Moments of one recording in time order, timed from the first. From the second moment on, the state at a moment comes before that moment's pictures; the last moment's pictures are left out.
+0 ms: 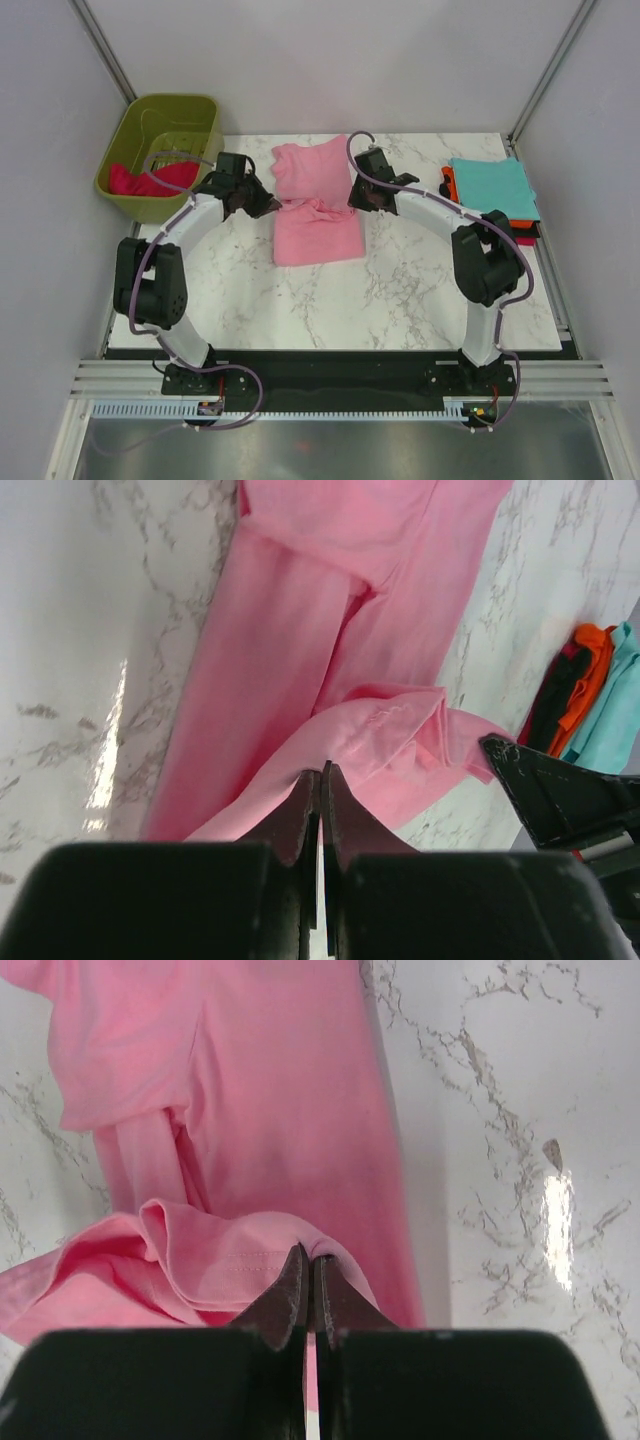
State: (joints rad) left arm -0.21 1.66 1.18 -0.34 0.20 -0.88; right arm 0.53 1.91 1.46 -0.36 0.15 0.73
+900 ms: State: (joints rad) left arm -0.36 1.59 0.99 -0.32 0.15 -0.80; right arm 0.46 1.63 1.04 -0.25 0.01 0.67
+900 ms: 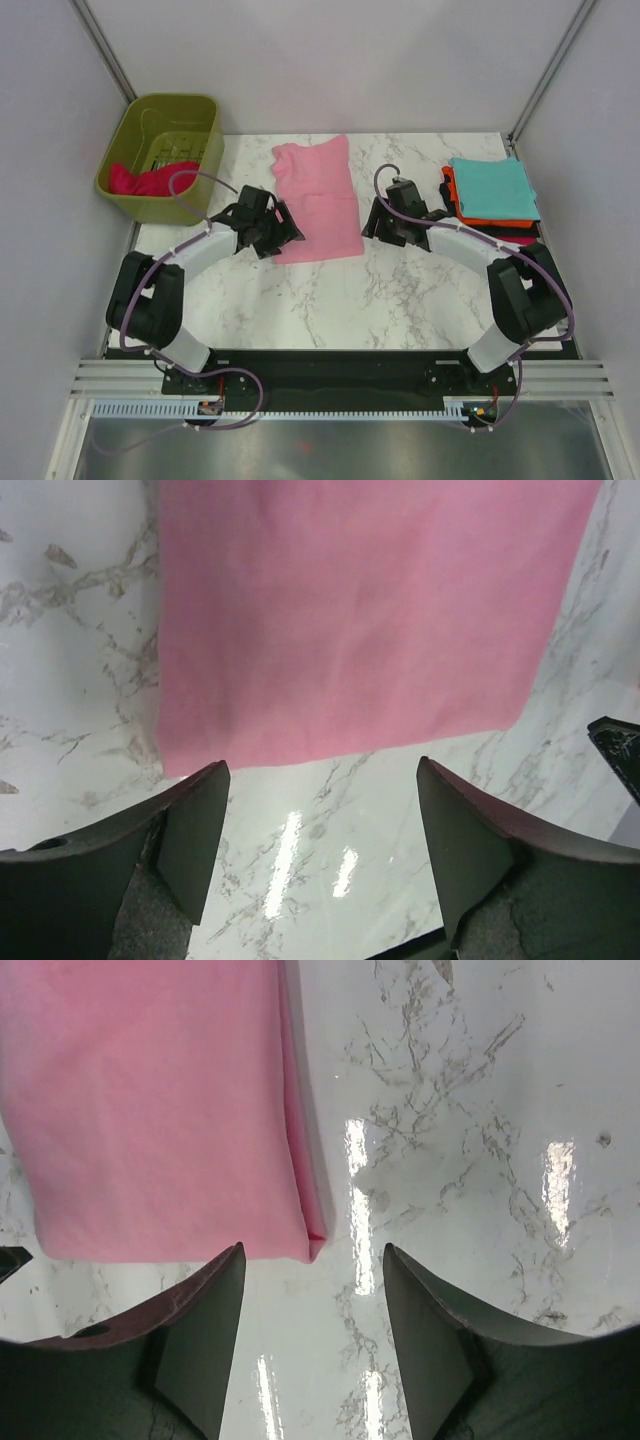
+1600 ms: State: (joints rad) left arm -0.39 1.53 0.74 -0.14 0.07 -0.81; right arm 0.48 1.76 0.94 -0.04 -0.08 0.72
